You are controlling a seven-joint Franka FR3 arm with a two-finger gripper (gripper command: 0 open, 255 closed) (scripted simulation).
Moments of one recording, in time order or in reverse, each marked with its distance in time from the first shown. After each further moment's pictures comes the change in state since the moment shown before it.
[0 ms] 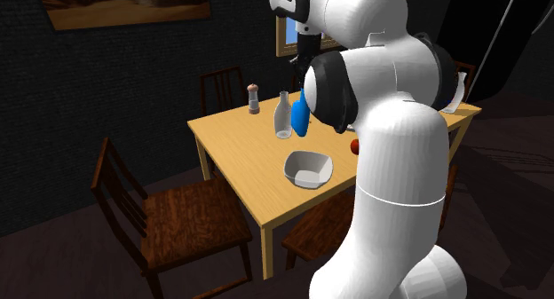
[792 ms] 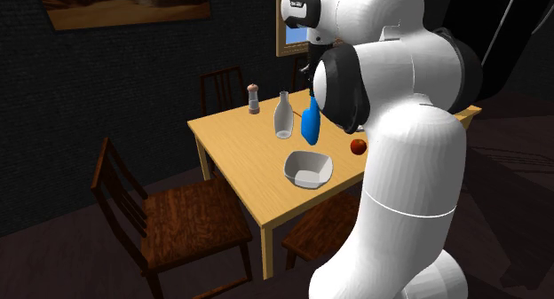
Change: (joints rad) arm -0.026 -0.083 -0.019 -0.180 -0.008 0.096 -0.051
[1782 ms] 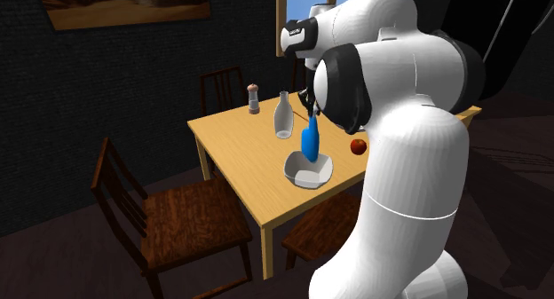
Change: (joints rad) arm 0.004 -0.013 0.002 -0.219 -0.002 0.206 0.000
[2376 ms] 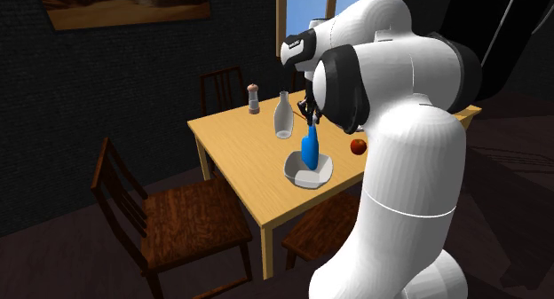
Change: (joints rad) arm 0.000 0.014 0.001 -0.077 0.003 0.091 -0.003
